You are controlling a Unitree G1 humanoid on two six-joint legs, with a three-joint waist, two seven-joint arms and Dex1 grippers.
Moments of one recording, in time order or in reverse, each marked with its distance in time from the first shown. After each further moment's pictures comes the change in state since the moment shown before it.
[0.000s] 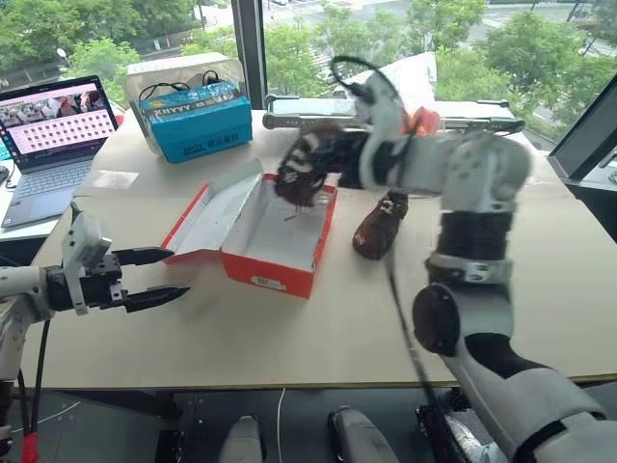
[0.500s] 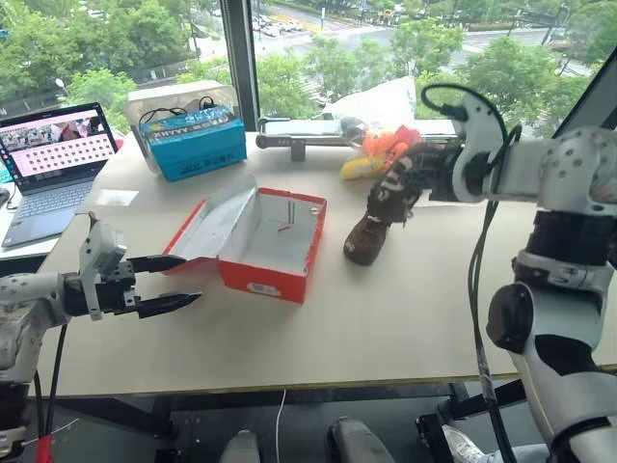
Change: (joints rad) left arm -0.007 -0.037 -0.045 0.002 0.005 -0.006 -0.001; right arm 0.123 -0.308 0.101 0.050 0.017 0.102 0.017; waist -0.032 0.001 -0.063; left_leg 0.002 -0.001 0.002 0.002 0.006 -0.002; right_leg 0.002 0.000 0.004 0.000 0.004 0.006
